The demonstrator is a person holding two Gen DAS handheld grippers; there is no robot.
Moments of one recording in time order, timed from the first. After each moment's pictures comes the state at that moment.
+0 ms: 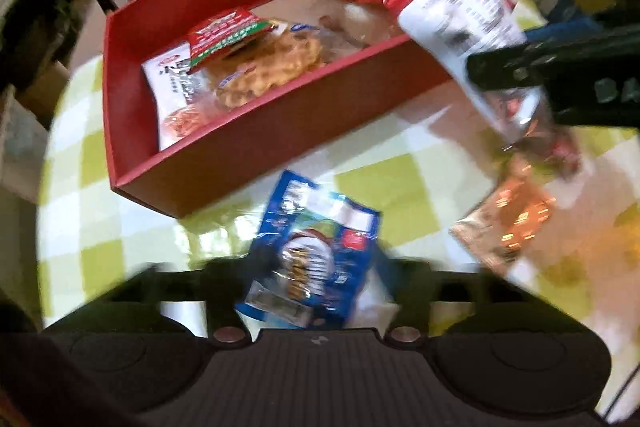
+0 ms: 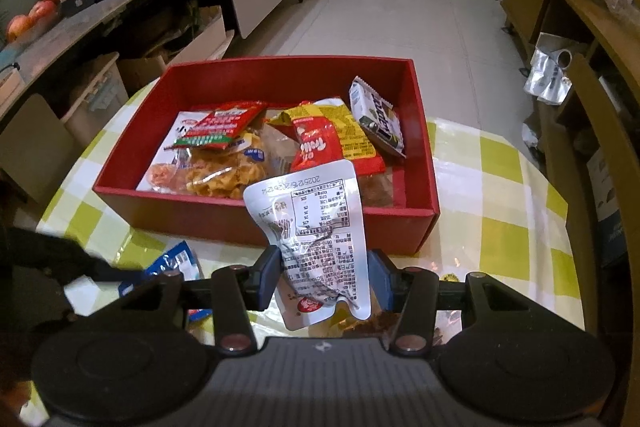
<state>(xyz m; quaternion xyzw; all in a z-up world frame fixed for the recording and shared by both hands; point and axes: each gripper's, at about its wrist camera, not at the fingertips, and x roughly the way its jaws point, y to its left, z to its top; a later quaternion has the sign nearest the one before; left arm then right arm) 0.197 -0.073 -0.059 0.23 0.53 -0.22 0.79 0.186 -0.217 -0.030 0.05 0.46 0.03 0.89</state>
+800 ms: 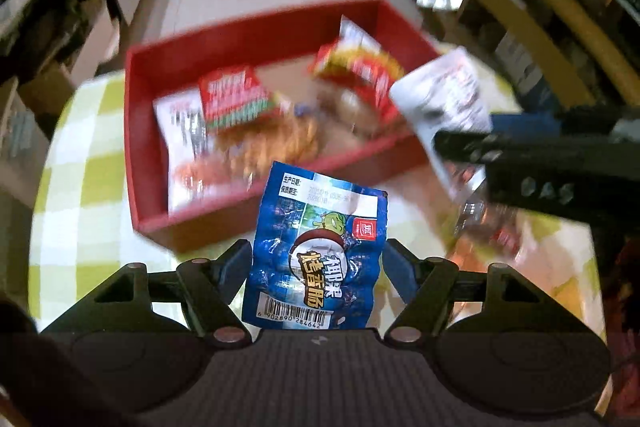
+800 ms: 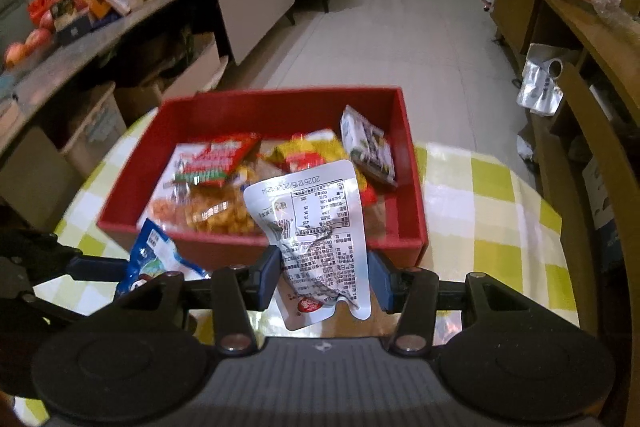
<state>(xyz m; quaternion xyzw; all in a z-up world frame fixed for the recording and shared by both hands) 0.217 -0.069 -0.006 0.11 0.51 -0.24 0.82 0.193 -0.226 -0.010 0.08 0.42 0.01 0.90</state>
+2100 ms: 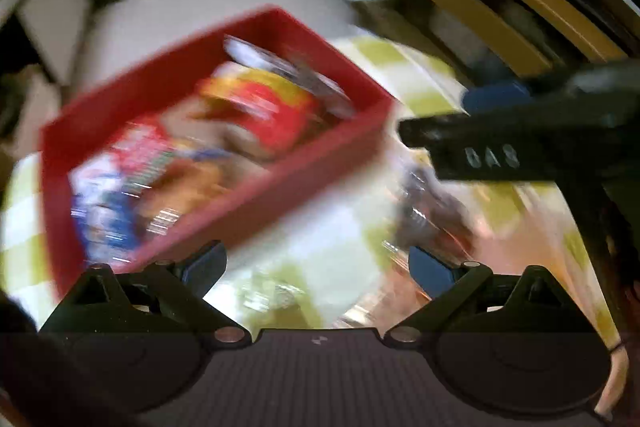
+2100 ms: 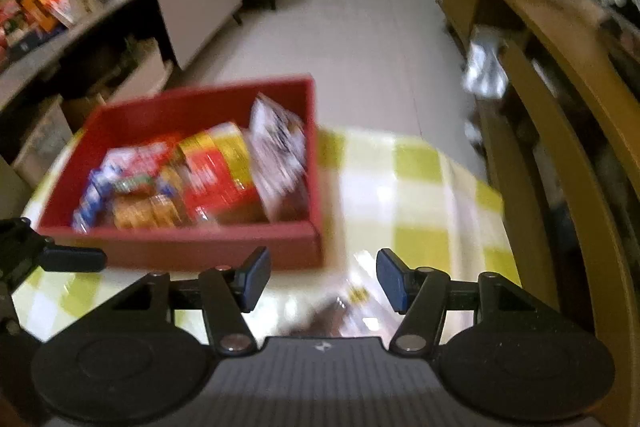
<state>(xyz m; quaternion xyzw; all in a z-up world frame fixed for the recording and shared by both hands) 0.194 -0.138 -0.026 0.19 0.48 -0.33 0.79 0.170 -0.284 -0.035 0.09 0.45 -0.06 0.88</state>
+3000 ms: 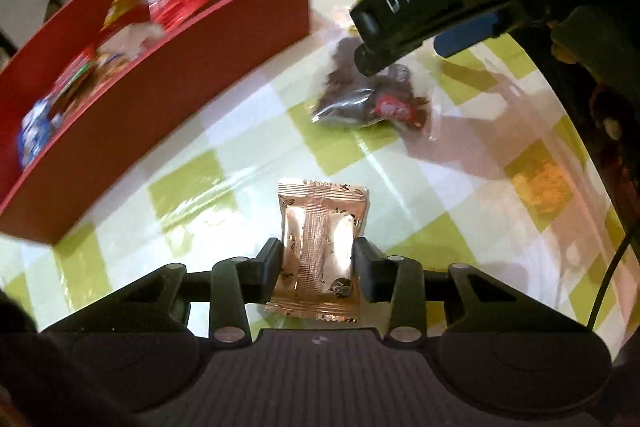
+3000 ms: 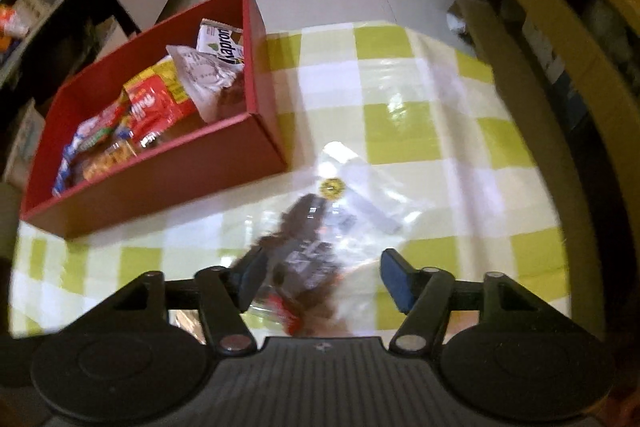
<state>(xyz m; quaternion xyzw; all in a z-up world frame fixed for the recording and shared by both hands) 0.134 -0.140 -0.069 0.25 0.53 -0.32 0.75 0.162 -0.301 -0.078 0.21 0.52 -0.07 0.82</state>
